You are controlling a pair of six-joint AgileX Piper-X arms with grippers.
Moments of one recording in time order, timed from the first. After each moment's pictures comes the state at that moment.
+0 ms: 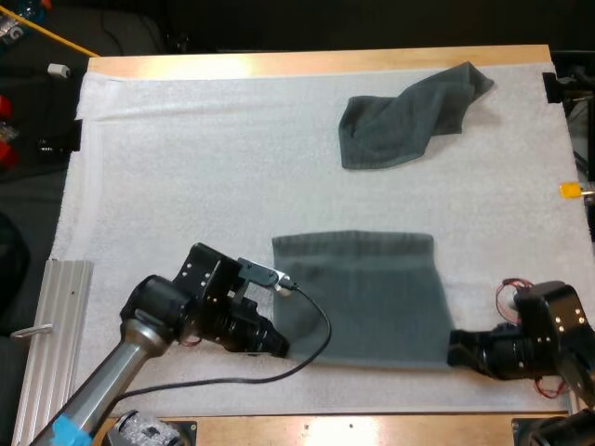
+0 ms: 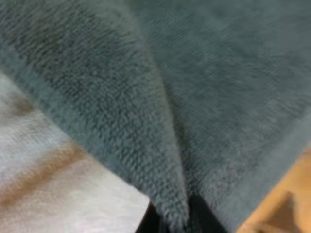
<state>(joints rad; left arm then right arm) -0.49 1.03 -0.72 1.08 0.60 -1.87 0.39 0.69 -0.49 1.07 -0.50 -1.18</state>
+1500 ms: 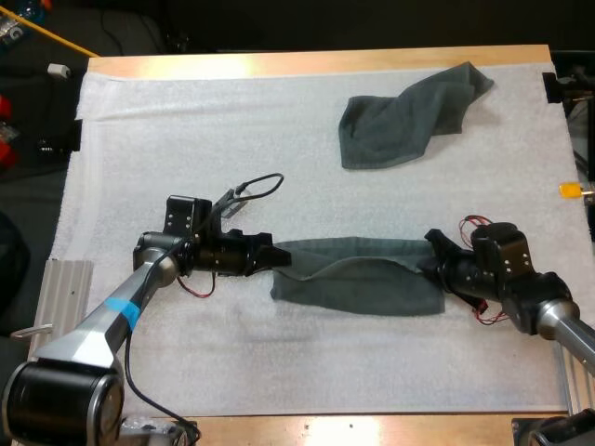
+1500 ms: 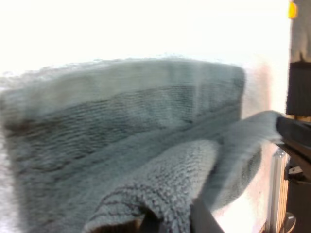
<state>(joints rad) -0.14 1.57 -0.72 0.39 0.95 -2.22 0.34 1.28 -0.49 0.22 -0.30 -0.64</state>
